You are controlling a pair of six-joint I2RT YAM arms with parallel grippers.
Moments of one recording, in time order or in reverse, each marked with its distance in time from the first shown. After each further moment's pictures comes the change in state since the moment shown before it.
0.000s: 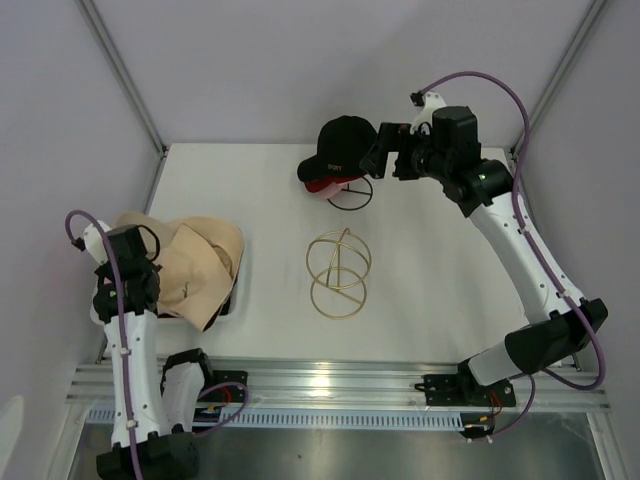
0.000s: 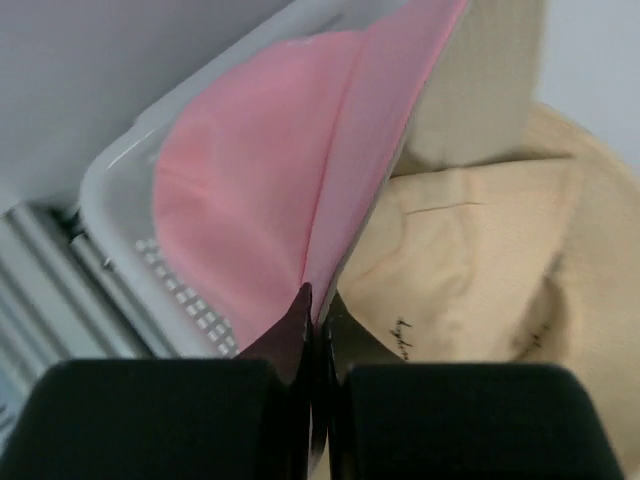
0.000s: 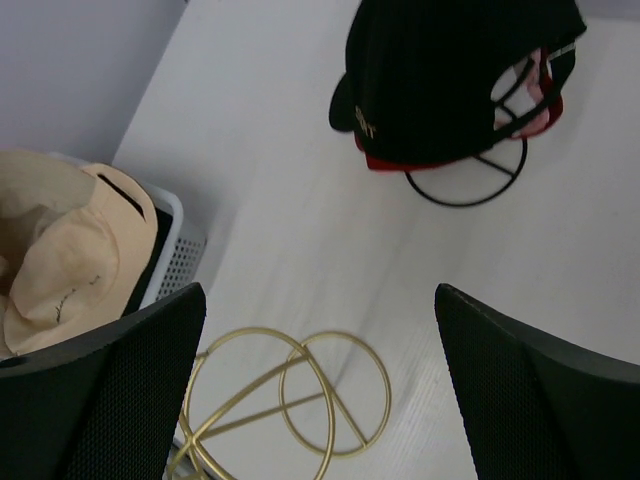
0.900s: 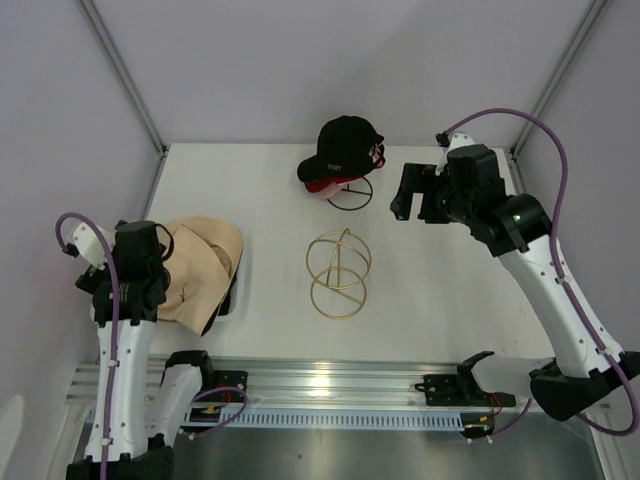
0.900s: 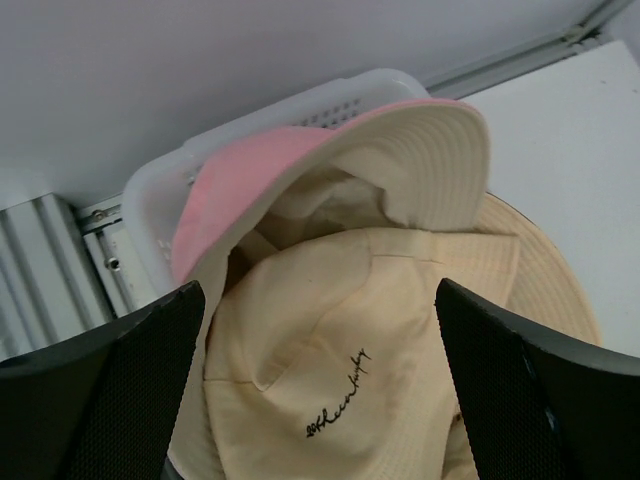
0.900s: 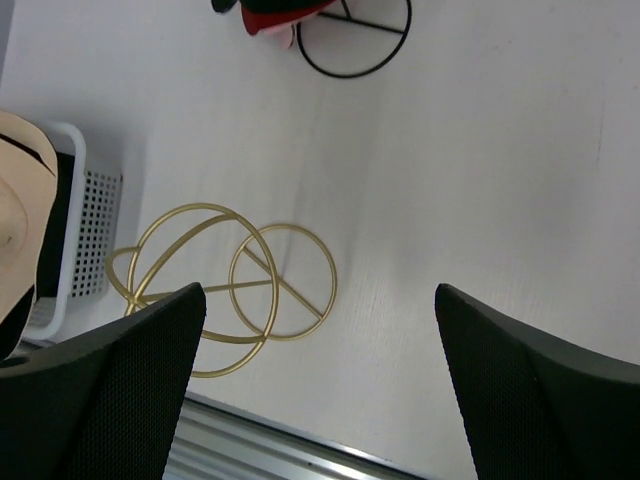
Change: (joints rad) left arm -0.248 -0.052 0.110 -0.076 -0.282 -0.228; right arm 0.076 -0.229 -0.046 -0.348 0.280 0.064
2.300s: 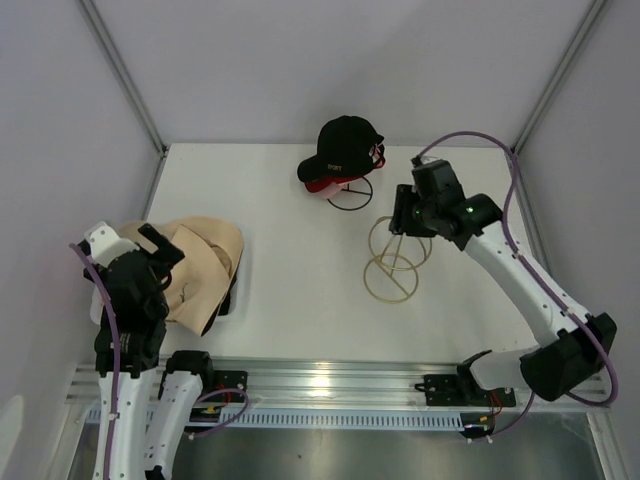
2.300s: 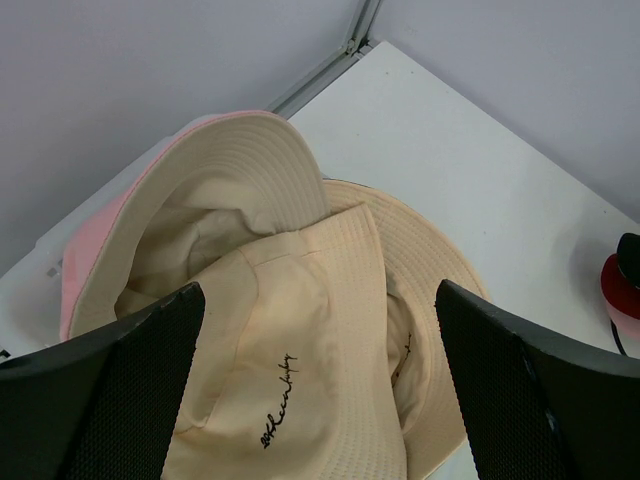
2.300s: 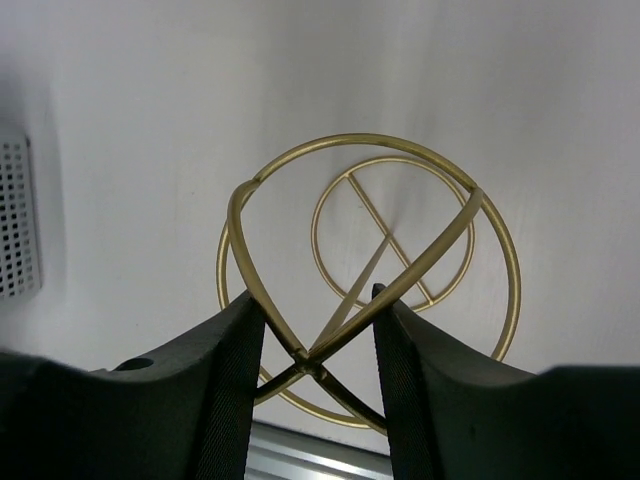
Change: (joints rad) left arm -0.071 -0.246 -0.134 0.279 0.253 0.345; right arm -0.010 0.087 -0.261 0.130 0.008 0.066
